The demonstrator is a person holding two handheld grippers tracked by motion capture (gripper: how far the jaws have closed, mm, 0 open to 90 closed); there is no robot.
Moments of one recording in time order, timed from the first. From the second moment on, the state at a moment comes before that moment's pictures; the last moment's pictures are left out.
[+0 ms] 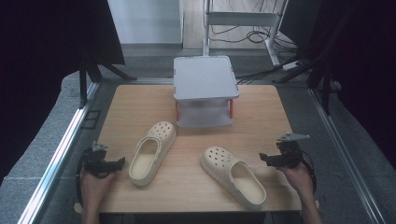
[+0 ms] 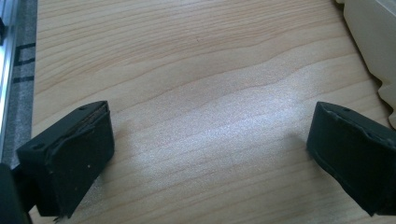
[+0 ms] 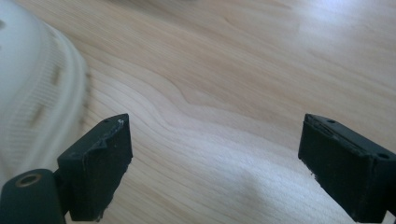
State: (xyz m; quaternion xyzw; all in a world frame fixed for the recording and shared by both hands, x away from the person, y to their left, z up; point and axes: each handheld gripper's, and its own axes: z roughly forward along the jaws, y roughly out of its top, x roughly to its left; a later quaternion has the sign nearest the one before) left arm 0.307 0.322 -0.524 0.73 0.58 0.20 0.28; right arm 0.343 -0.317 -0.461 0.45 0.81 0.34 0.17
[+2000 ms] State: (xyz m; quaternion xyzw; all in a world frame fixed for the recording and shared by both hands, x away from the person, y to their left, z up) left arm 0.307 0.323 -0.524 0.74 0.58 0.20 0.29; right arm 0.389 0.020 -0.426 0.33 0.88 0.35 0.02
